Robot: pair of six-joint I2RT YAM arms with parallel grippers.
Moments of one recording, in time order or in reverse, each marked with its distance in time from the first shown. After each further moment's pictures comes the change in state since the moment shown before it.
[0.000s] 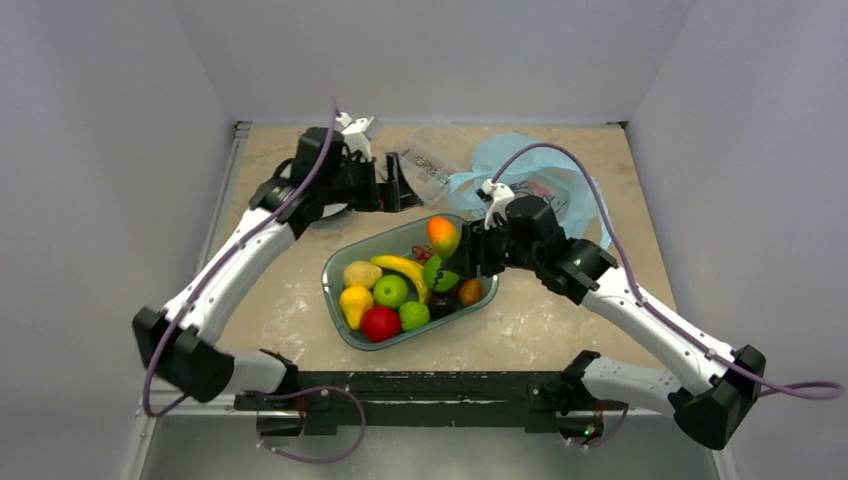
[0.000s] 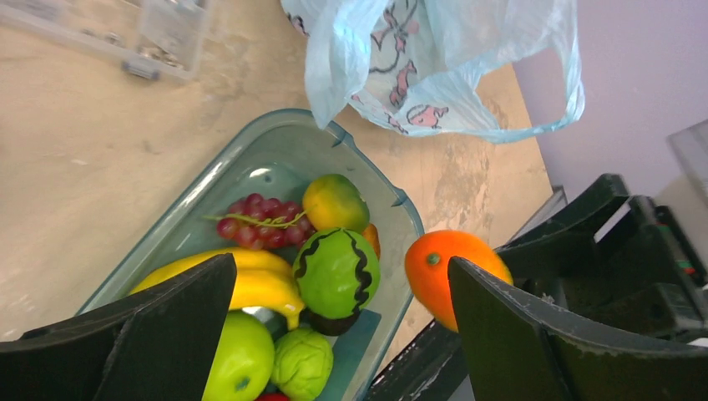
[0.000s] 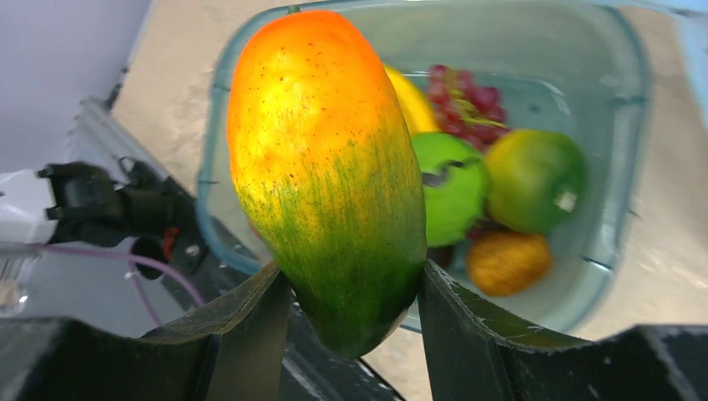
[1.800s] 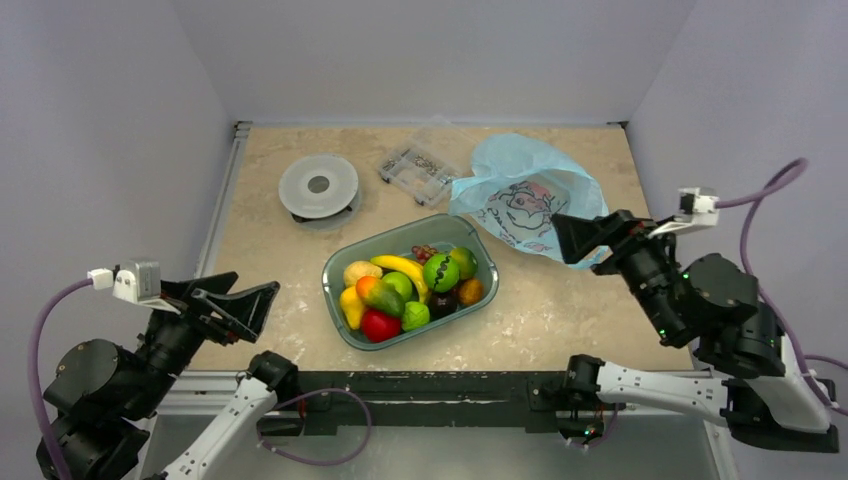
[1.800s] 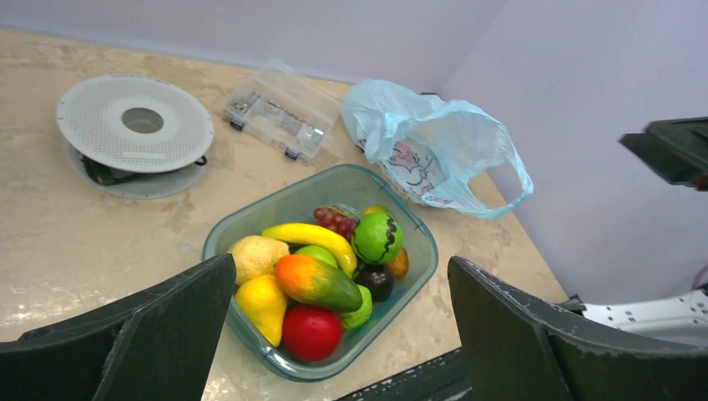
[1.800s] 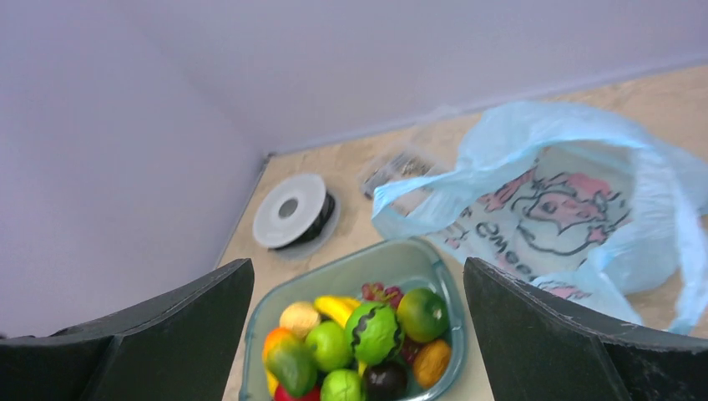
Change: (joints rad) left arm 0.029 -1.116 -0.040 -0.522 -0.450 0.014; right arm 0.526 -0.378 0.354 -0.213 1.025 0.115
